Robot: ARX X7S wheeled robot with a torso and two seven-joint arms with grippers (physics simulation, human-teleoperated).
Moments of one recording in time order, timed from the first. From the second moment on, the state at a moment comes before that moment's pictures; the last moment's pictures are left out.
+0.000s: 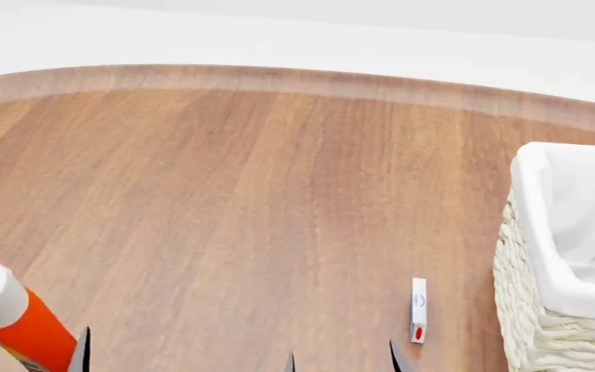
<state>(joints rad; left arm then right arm) -0.06 -0.54 0.39 0.06 -0.35 0.20 -0.27 -0.04 0.30 -0.44 -0.43 0.12 0.17 0.38</state>
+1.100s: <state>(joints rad) -0.89 -0.30 0.61 -0.49 -0.53 -0.15 0.39 -0.03 0.31 -0.46 -0.41 0.13 0.16 0.39</state>
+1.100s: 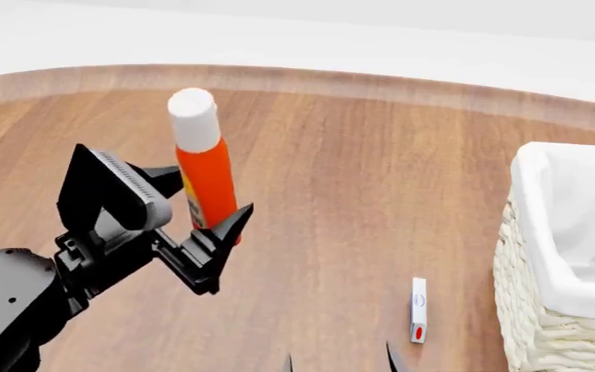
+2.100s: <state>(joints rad) -1.26 -0.06 0.75 -1.23 -0.52 -0.03 1.01 0.00 0.31 -0.48 -0.39 0.15 0.20 0.40</state>
